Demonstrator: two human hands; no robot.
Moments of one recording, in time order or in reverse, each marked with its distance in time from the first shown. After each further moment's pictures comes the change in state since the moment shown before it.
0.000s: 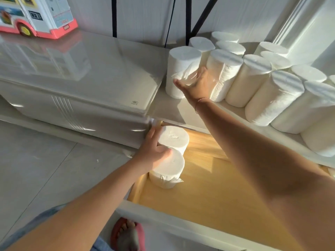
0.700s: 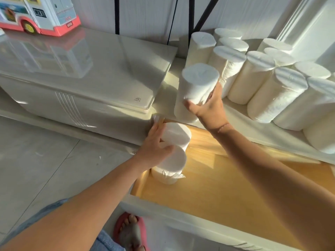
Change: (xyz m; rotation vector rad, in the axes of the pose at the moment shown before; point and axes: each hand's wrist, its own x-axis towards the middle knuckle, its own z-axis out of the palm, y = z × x) left_hand -0.001 -0.003 -0.004 0.006 -0.019 0.007; right_hand -0.071 0.010 -0.036 0.222 -0.114 -0.097
